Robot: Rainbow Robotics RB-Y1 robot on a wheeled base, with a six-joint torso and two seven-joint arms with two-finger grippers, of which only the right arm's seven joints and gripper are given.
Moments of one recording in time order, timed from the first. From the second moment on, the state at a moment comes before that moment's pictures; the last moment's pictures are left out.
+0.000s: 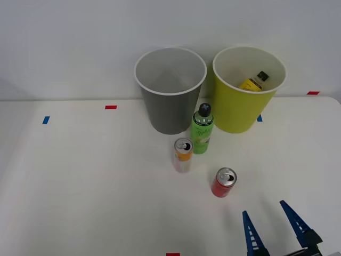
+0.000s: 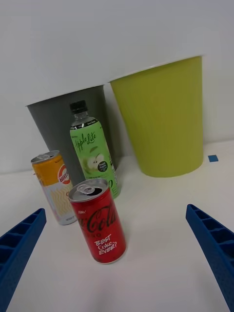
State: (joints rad) arm 0.75 -0.33 0.25 -1.77 0.10 -0.82 1.13
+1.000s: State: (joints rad) arm 0.56 -0.41 0.36 -1.77 -0.07 -0.63 1.20
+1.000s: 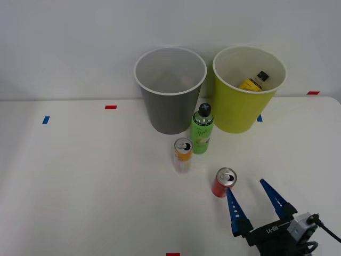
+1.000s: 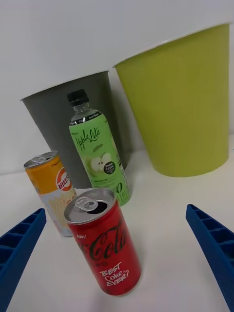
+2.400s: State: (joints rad) arm 0.28 -0.43 0.57 -1.59 -0.55 -0.62 1.78
